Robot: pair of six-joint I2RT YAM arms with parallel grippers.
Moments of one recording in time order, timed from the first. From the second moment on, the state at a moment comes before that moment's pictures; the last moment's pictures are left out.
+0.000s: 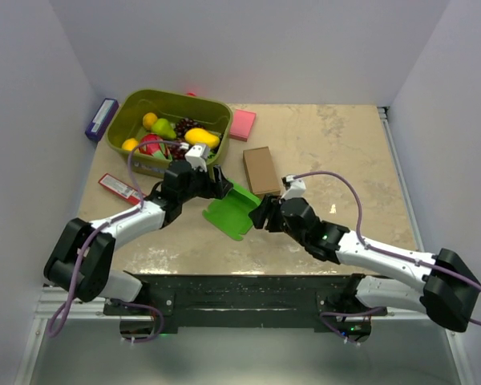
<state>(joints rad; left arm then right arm) -0.47 1.41 0.69 0.31 0.18 -0.40 0.92 1.09 0.58 0.04 0.32 0.77</state>
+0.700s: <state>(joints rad) -0.69 1.48 0.46 0.46 0.08 -0.38 0.92 1.15 0.60 -0.09 0.37 0.84</state>
